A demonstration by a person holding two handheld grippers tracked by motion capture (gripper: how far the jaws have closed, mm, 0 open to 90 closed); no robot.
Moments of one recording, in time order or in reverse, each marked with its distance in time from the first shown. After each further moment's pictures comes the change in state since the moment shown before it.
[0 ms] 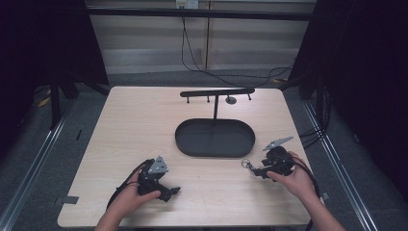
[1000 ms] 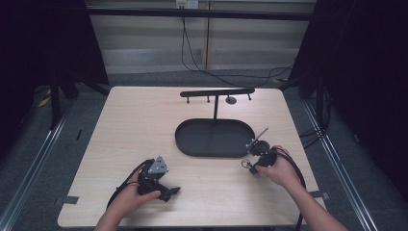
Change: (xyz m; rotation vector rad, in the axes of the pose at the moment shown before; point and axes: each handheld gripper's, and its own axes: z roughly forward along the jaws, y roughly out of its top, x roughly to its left) left arm 0.000 0.000 0.000 0.000 0.000 0.000; right arm 0.014 0.041 0.023 0.310 -0.051 -0.010
